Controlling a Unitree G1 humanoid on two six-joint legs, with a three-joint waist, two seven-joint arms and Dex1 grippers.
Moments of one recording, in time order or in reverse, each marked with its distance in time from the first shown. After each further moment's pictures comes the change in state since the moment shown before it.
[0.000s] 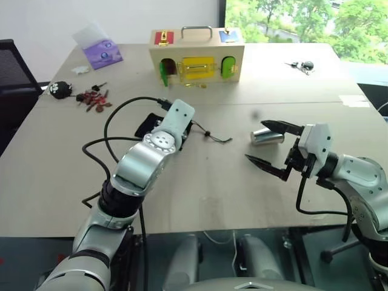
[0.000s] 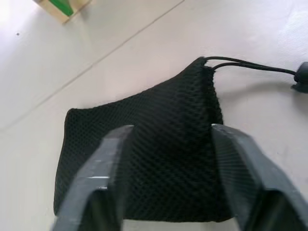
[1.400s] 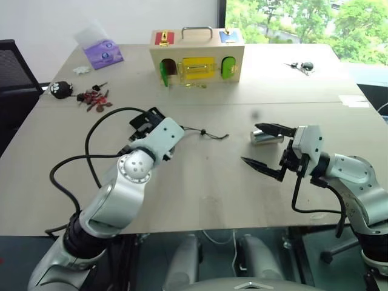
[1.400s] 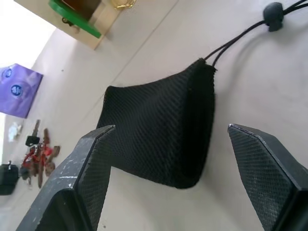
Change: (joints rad) left arm 0.170 0.104 -0.075 -0.197 0.392 -0.073 -0.224; right arm -0.015 0.030 0.030 0.081 -0.014 -0.042 0.051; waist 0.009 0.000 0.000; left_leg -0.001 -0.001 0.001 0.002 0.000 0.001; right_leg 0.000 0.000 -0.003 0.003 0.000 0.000
